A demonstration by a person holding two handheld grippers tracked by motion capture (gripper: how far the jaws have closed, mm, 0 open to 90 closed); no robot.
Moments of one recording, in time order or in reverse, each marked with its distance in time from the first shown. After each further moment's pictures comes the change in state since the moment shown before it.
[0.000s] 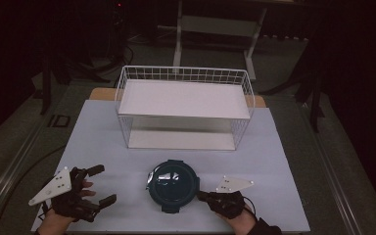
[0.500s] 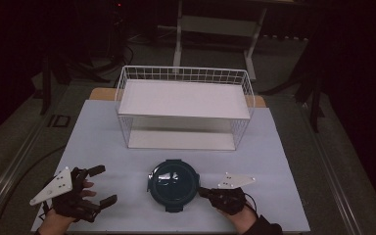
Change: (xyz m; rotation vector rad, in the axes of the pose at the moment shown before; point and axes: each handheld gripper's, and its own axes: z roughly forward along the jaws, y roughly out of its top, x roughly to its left) left arm 0.000 0.000 0.001 0.006 -0.007 -0.002; right arm -0.010 0.001 0.000 -0.011 -0.008 0.020
